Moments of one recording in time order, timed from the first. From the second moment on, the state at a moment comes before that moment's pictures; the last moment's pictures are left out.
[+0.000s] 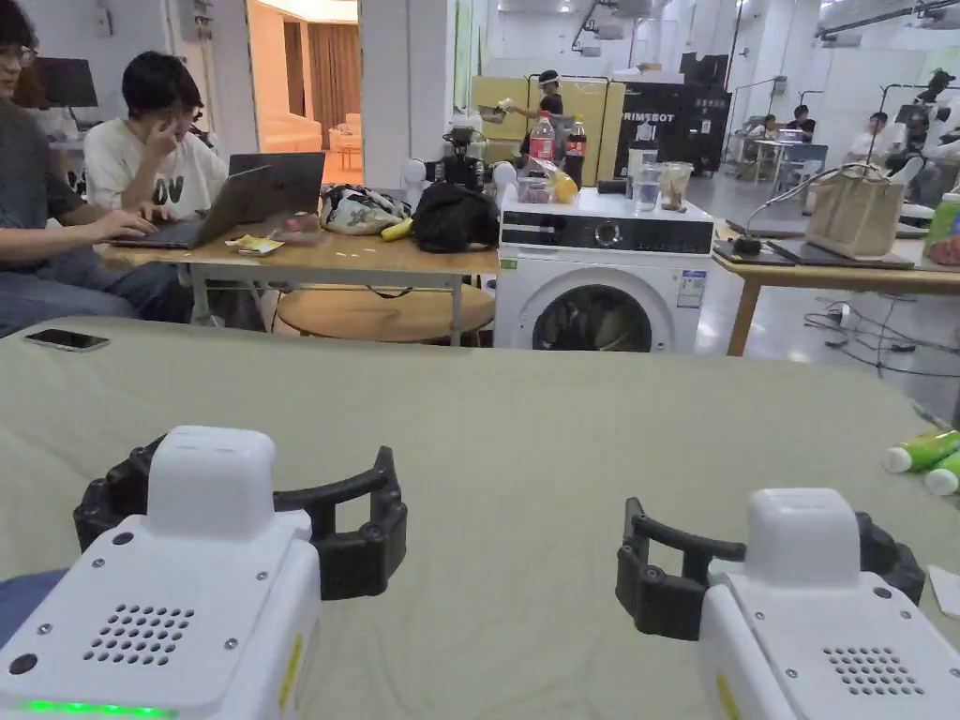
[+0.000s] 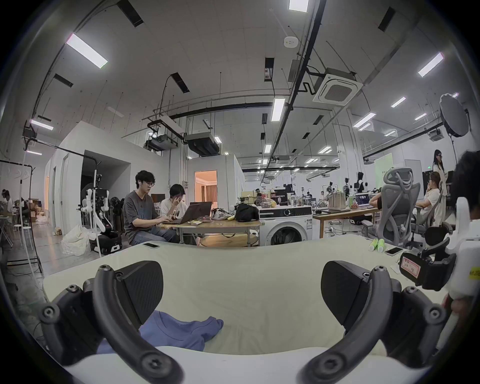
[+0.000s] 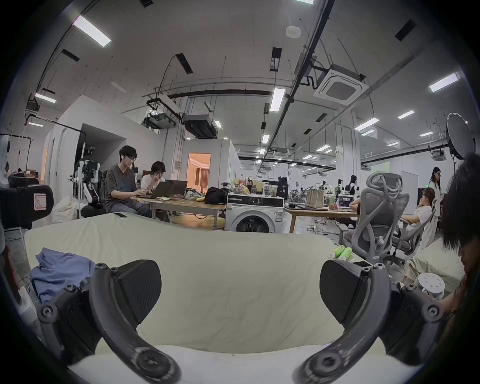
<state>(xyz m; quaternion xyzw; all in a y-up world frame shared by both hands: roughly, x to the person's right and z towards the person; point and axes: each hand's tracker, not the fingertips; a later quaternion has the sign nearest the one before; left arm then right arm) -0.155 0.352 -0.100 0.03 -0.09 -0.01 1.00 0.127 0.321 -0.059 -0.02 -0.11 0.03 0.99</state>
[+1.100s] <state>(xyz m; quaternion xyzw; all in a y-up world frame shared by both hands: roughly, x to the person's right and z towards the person) -0.153 0.333 -0.105 0.01 -0.12 0.01 0.99 0.126 0.315 -0.058 -0.01 -0.10 0.03 0.99</state>
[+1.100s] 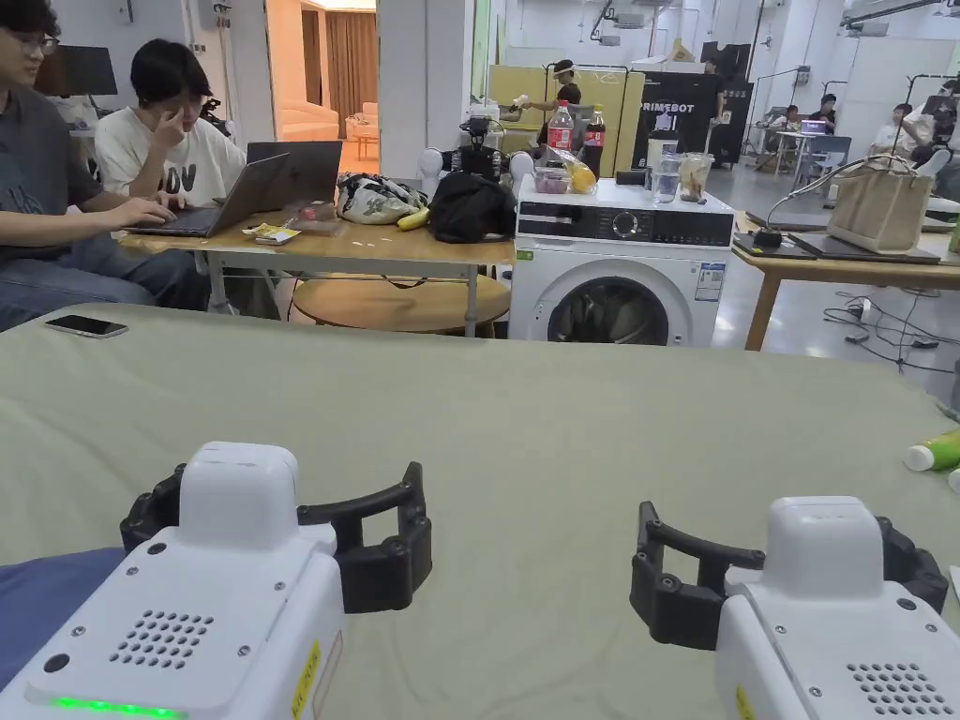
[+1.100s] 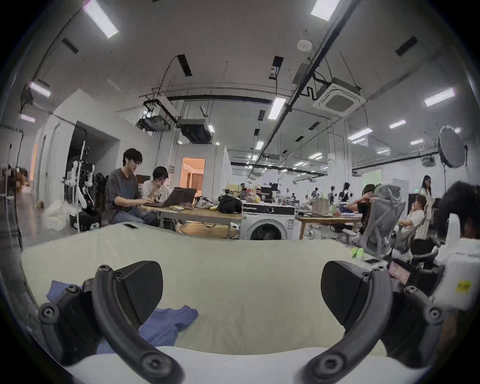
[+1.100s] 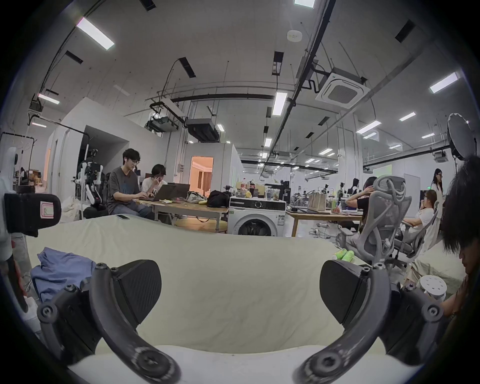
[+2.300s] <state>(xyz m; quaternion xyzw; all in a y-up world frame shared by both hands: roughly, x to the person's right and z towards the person) -0.147 0.339 -0.140 -0.02 -0.12 -0.01 0.99 0.127 0.326 -0.099 -0.04 -0.07 0.02 1.00</state>
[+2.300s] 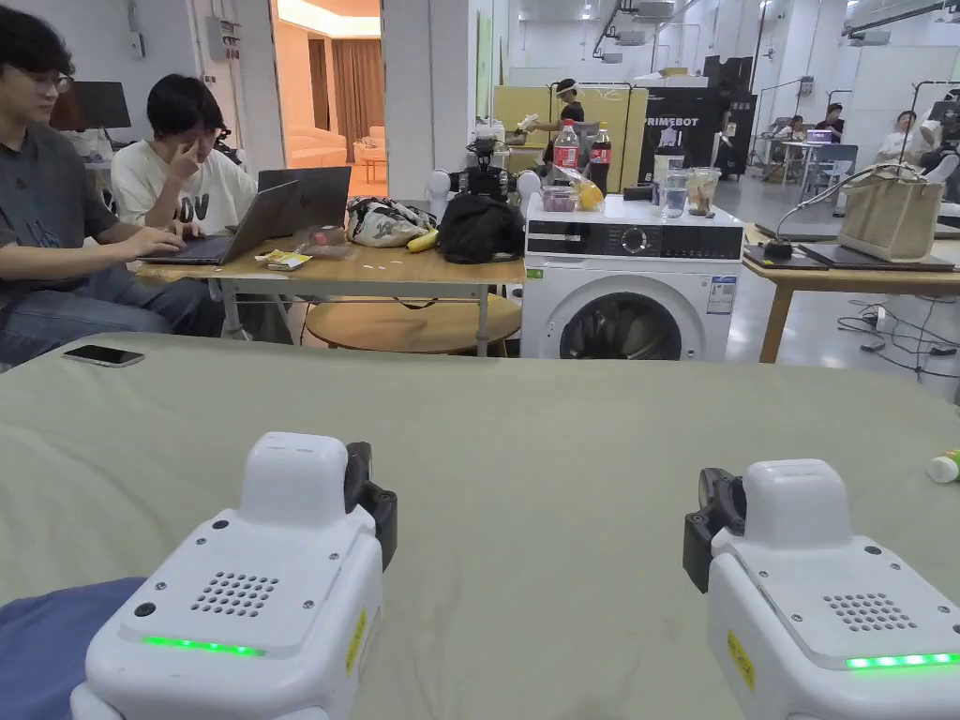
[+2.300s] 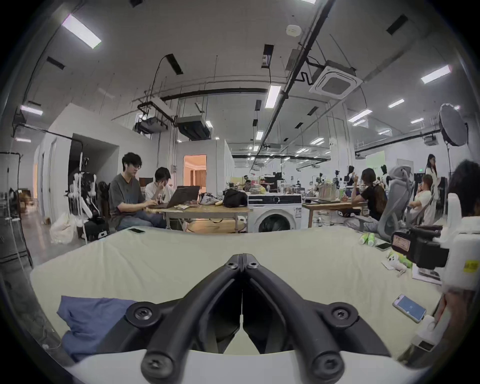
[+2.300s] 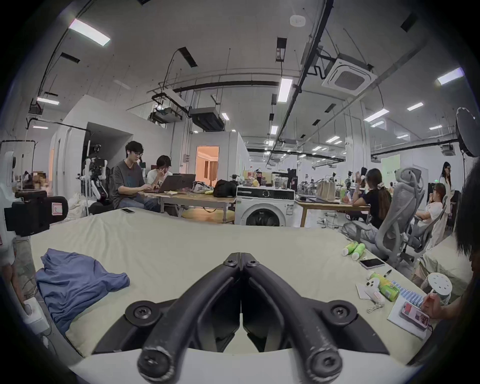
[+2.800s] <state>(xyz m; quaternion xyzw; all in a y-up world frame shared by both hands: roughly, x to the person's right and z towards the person) -0.263 0.350 -0.111 -0.03 0.00 -0.02 1.00 0.018 0.321 -0.148 -0.05 0.07 -0.01 1.00</state>
